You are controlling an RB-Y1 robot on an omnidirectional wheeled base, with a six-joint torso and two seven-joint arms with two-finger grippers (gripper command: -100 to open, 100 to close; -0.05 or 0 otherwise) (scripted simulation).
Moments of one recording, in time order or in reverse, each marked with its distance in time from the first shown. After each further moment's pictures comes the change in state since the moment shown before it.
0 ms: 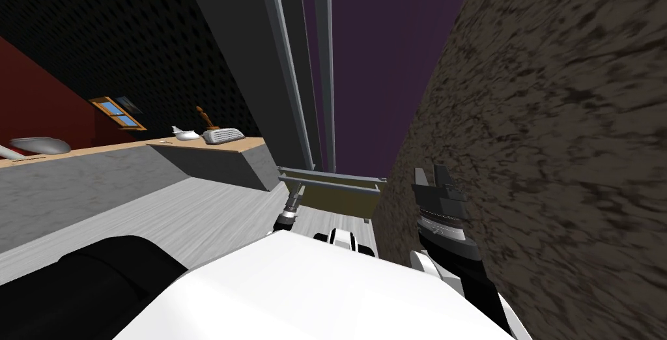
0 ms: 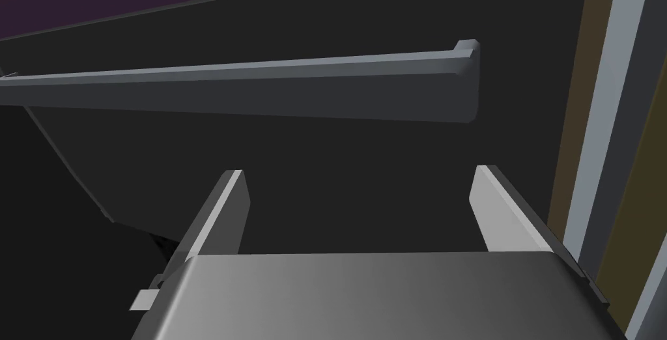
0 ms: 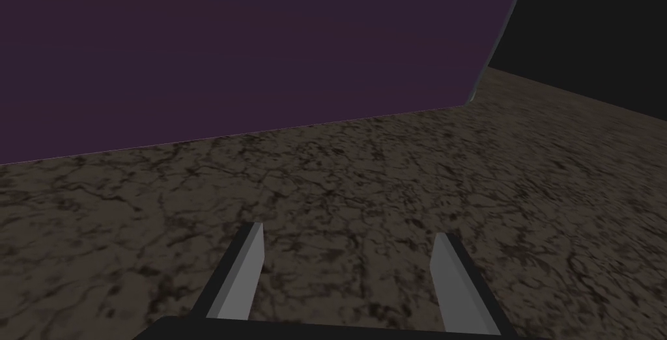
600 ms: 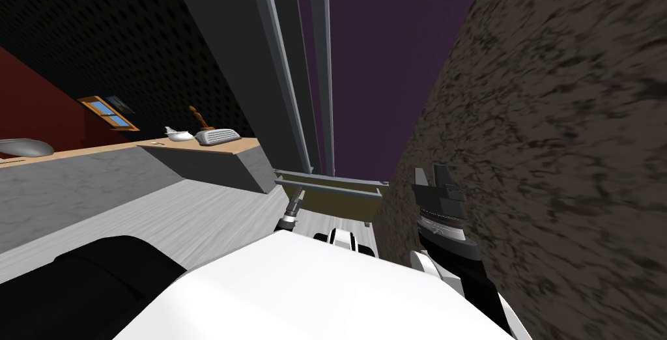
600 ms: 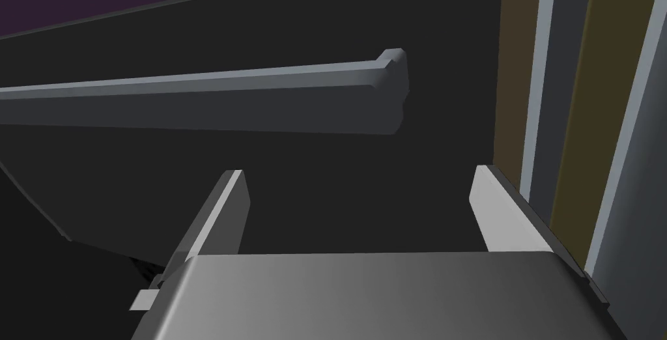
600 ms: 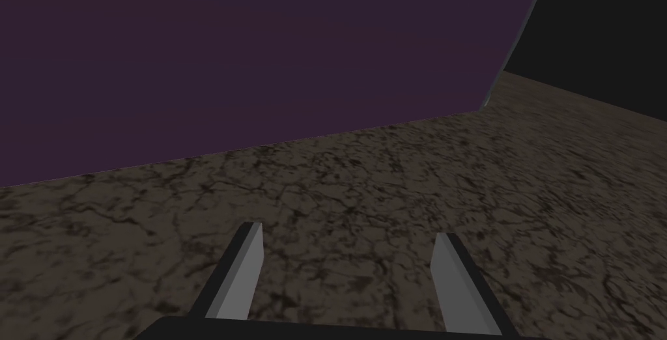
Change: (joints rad) left arm -0.044 0.004 0.001 0.182 0.005 -0.079 -0.012; right arm 0.000 0.000 0.000 0.000 0.000 0.000 0.000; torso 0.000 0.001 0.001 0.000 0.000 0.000
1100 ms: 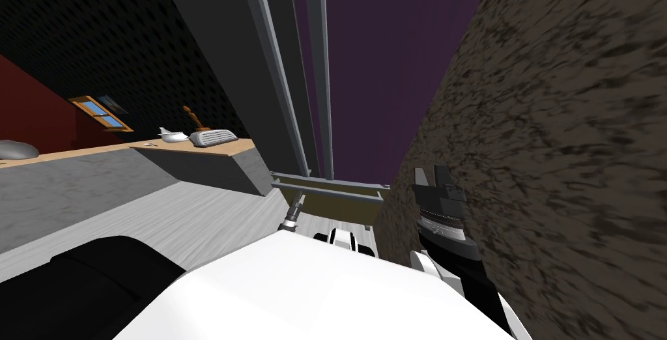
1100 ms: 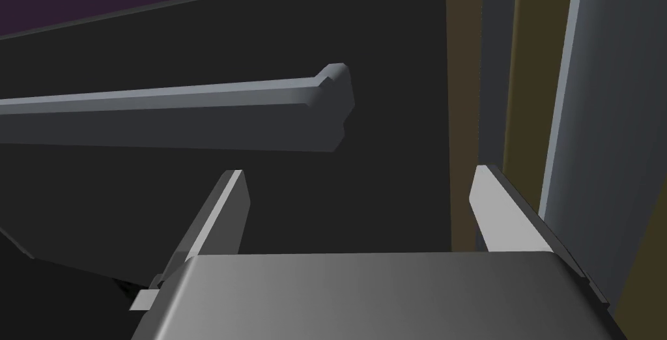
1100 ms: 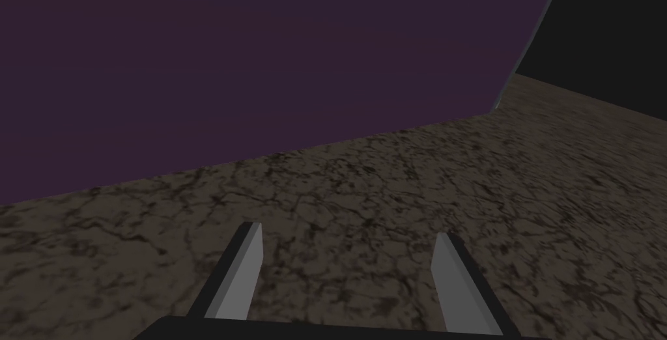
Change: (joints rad) left arm -0.031 -0.009 -0.003 0.149 0.002 -0.064 -0.014; right arm 0.000 0.000 0.000 0.000 0.000 0.000 0.000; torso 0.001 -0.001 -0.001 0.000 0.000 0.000
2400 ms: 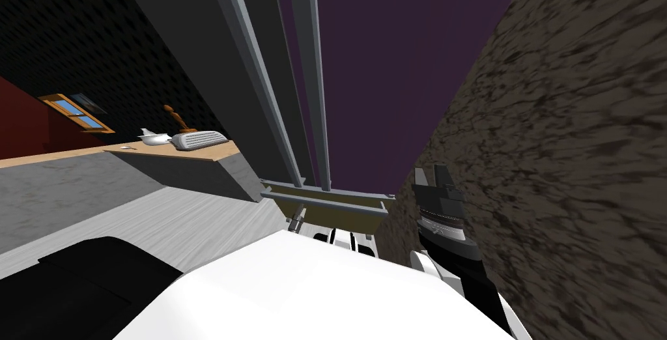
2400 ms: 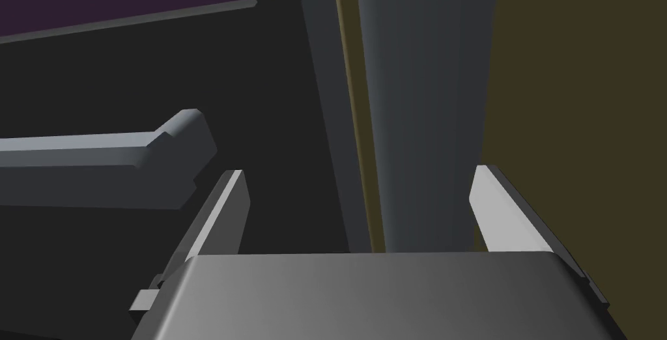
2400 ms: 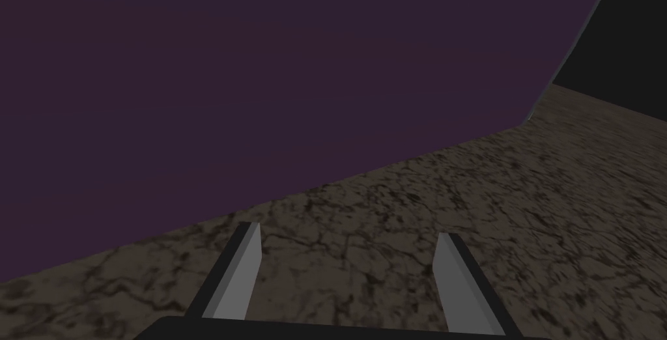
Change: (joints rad) left arm -0.081 -0.051 -0.003 0.408 0.009 -0.173 -0.030; right arm 0.000 0.000 0.000 0.000 0.000 0.000 0.000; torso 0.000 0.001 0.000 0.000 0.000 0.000
